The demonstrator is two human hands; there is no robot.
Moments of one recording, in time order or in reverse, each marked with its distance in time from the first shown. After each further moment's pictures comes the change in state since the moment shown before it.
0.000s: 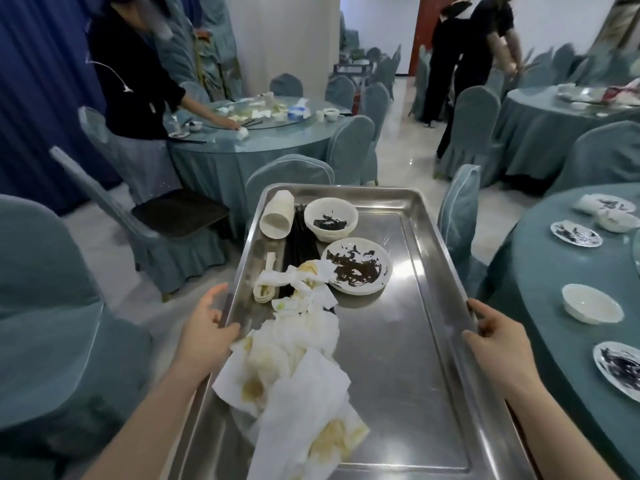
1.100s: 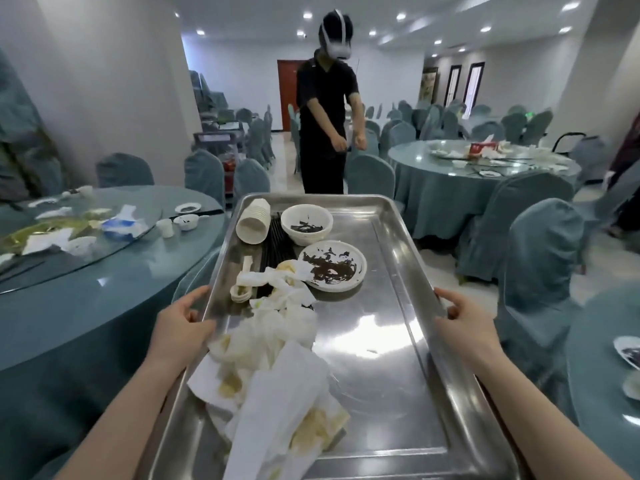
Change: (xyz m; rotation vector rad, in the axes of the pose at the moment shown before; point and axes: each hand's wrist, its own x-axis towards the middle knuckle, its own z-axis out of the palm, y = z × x) left_hand 0.834 0.348 0.478 -0.022 -0.255 0.289; right_hand 0.879 -0.048 0.011 0.070 0.278 0.124
